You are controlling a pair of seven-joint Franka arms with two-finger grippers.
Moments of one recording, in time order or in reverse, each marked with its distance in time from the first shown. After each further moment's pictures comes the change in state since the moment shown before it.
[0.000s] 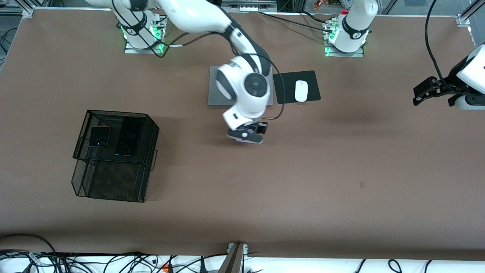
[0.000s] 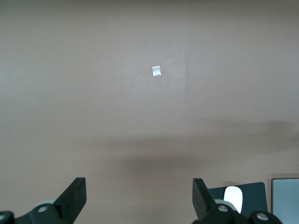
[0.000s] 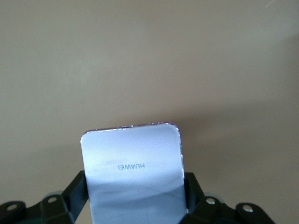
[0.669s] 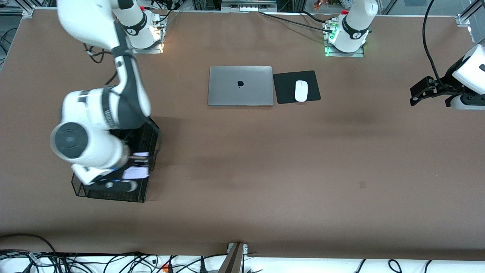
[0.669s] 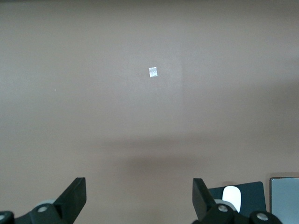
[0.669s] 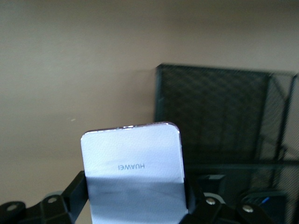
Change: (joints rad) left arm -0.001 0.004 -0.011 0.006 0.000 0.000 0.000; right arm -0.487 -0.117 -0.076 -0.021 0.003 -0.119 -0.768
